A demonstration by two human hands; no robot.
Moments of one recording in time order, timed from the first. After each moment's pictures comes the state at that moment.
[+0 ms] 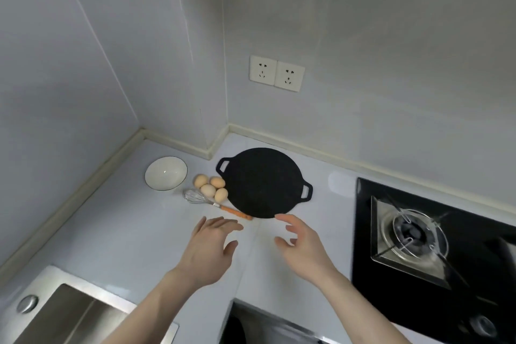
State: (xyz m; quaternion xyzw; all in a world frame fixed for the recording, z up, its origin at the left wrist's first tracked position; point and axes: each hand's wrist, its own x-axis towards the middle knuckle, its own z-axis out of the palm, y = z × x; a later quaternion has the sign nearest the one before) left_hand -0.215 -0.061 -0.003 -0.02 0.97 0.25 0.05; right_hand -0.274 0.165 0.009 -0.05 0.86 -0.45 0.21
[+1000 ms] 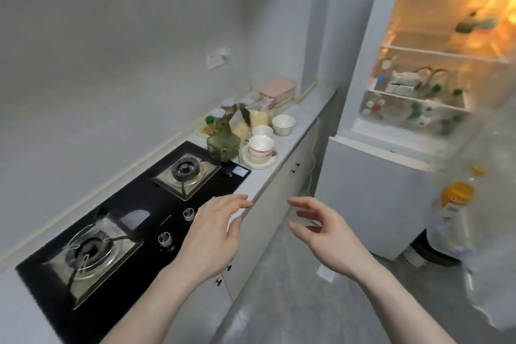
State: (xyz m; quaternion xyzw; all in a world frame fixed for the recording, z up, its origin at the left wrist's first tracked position) left_hand -0.024 0.559 0.135 0.60 0.75 0.28 0.08; right_hand 0.191 0.671 0.137 0.40 0.74 -0.49 -0.23
